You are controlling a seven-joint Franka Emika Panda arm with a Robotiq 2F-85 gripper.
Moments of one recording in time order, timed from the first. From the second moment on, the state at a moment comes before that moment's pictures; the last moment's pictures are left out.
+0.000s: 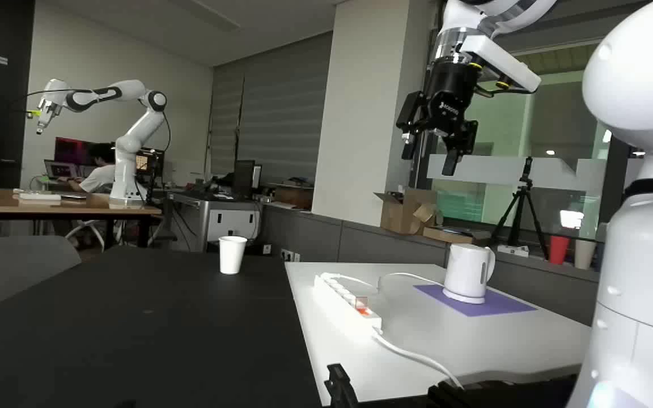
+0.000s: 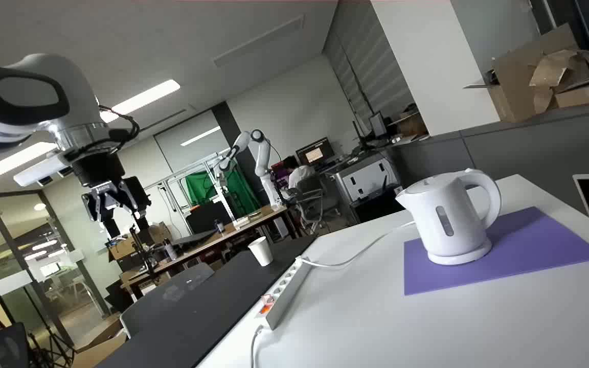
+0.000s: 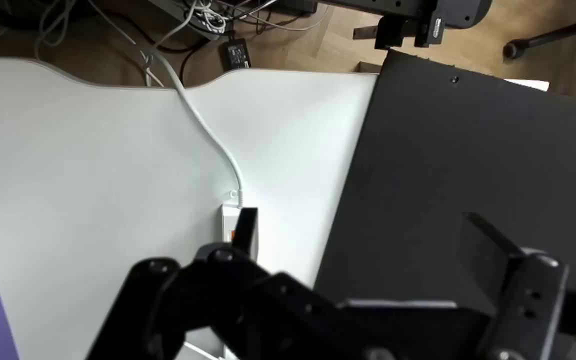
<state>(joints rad) 0.14 -0.89 0.00 -2.83 0.18 1.99 -0.08</state>
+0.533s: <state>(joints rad) 0.14 -0.87 0.00 -2.83 0.18 1.99 -0.08</state>
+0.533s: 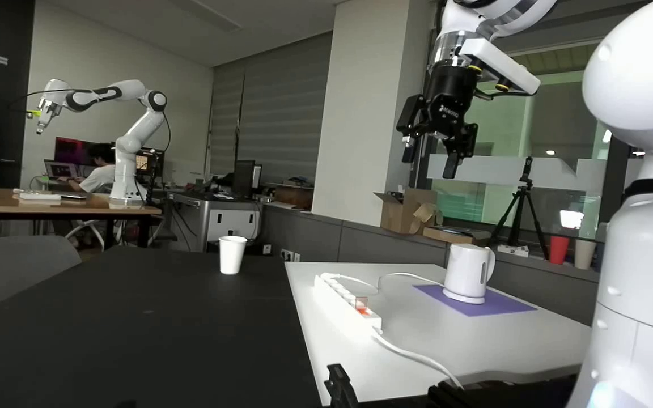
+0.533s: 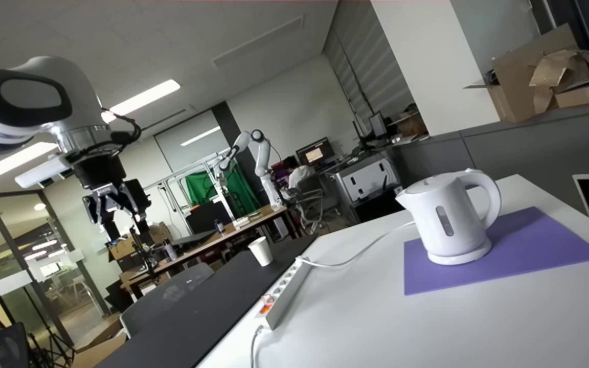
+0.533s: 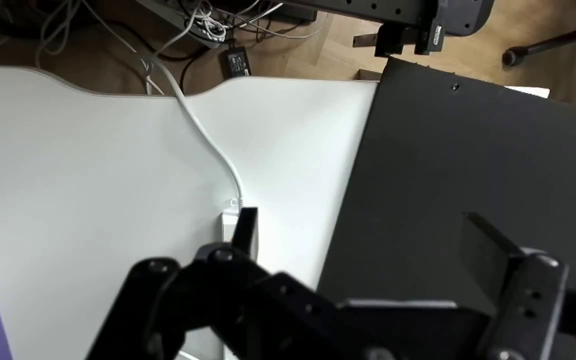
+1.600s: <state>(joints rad) 0.06 -0.43 -0.06 -2.75 0.14 2.62 -0.18</state>
